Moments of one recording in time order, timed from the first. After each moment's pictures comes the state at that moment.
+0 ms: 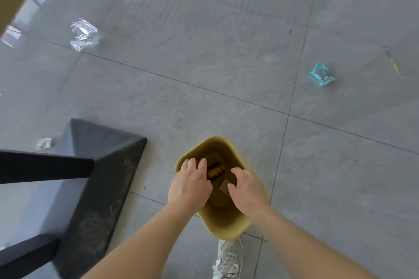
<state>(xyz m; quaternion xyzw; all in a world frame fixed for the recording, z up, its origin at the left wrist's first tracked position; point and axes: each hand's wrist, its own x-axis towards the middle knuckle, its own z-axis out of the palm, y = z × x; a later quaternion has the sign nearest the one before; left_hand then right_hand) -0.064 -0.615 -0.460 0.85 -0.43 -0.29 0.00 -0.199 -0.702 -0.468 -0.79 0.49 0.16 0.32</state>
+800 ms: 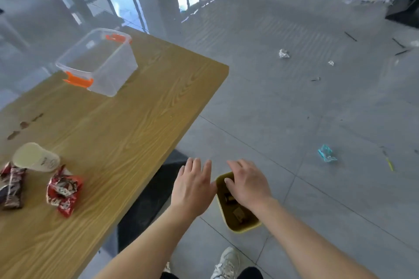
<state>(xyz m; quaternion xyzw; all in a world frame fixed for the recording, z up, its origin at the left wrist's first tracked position) -0.064 -0.484 -0.078 0.92 -0.38 -0.11 0.07 -0.151 -0.624 -0.077 -0.96 0.22 0.05 0.17</state>
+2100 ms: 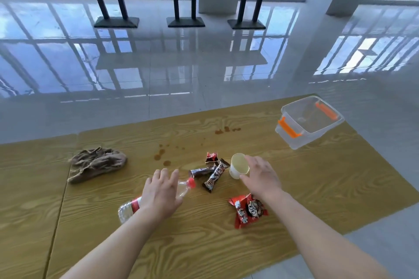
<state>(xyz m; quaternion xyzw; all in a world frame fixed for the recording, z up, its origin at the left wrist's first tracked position) 0.084 0.006 -0.025 0.99 0.02 -0.10 0.07 0.150 -0.270 0.019 -0.98 -0.04 0.12 0.16</state>
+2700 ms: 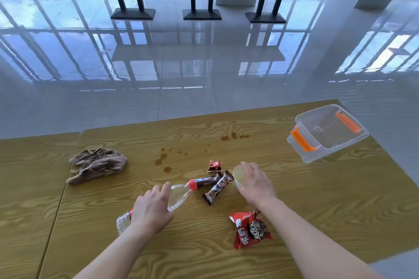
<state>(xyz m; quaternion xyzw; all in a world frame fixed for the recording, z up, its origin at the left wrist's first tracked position) 0.091 0.009 -0.040 0.98 0.11 -0.16 0.07 0.201 -0.265 -0.027 -0.97 -0.07 0.17 0.15</state>
